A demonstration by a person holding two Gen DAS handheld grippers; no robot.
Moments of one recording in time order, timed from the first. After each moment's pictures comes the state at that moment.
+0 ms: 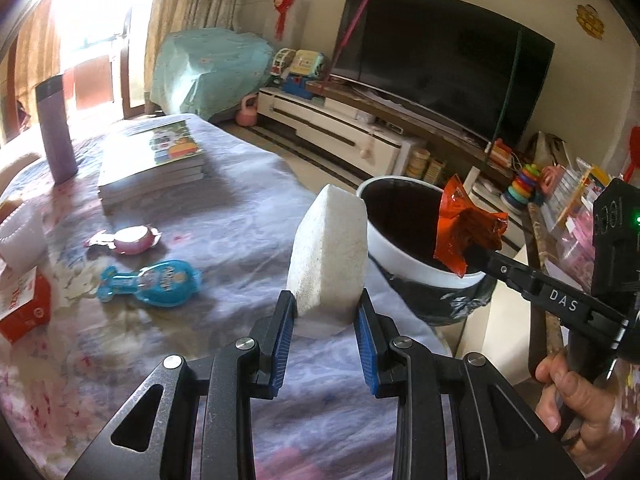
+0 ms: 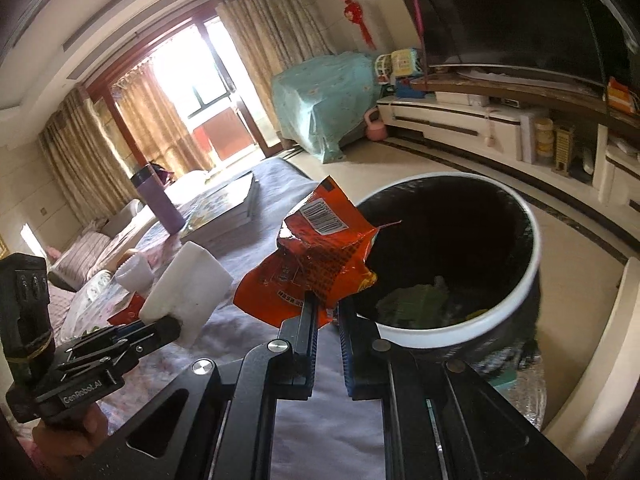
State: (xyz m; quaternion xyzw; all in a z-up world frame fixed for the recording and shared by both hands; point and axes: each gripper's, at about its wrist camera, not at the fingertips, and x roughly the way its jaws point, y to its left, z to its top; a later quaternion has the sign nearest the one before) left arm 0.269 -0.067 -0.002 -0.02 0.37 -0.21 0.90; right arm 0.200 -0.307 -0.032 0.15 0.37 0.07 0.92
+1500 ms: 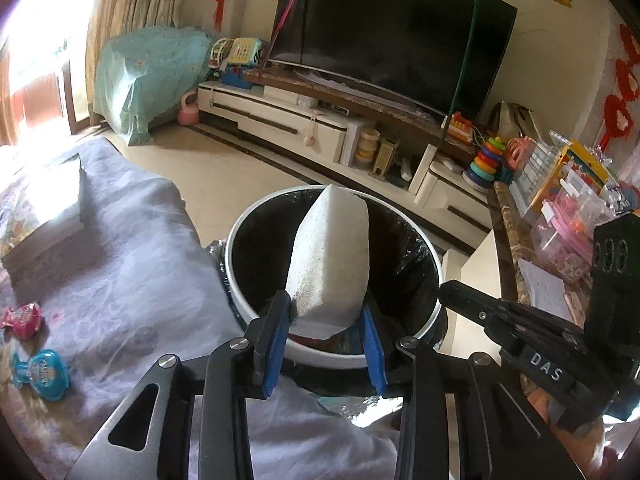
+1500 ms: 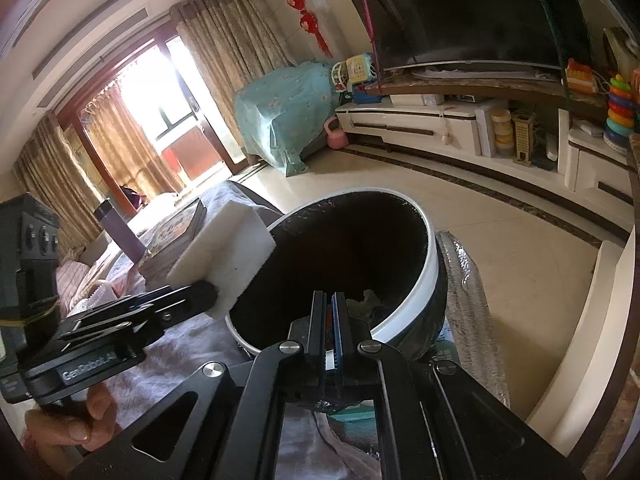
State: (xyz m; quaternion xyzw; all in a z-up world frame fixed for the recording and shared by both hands) left arm 0.348 -0.191 -0.006 0.00 0.39 -0.28 0.88; right arm 0.196 -0.378 -0.034 0.17 0.36 0.01 0.92
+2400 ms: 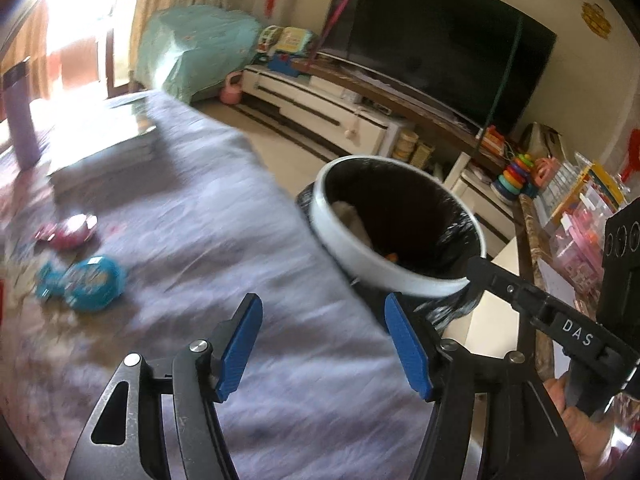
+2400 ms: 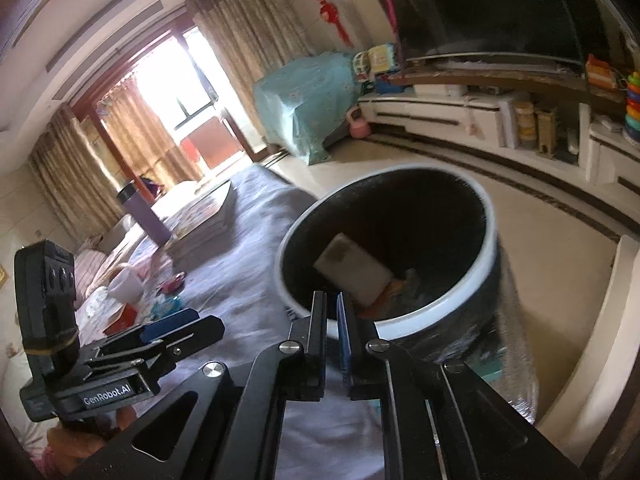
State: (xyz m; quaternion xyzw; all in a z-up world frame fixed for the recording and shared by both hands) left arm 0.301 -0.119 -0.026 -0.05 0.41 -0.21 0.89; right arm 0.193 -0.335 -0.037 0.18 0.37 0.06 0.91
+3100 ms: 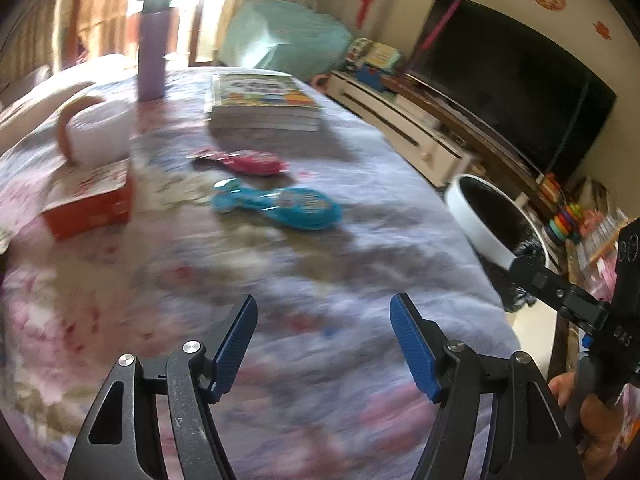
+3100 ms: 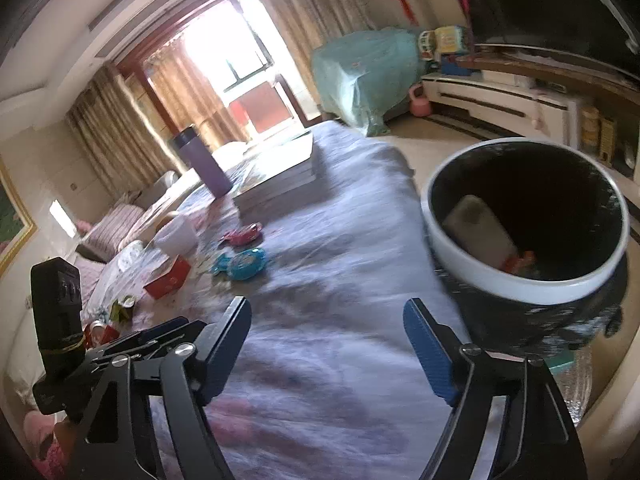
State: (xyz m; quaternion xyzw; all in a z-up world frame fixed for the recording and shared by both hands) left arm 0.221 0.013 -0.022 -0.11 0.41 -0.10 0.90; right arm 0.197 -0.234 -0.045 0.14 0.40 0.15 0.89
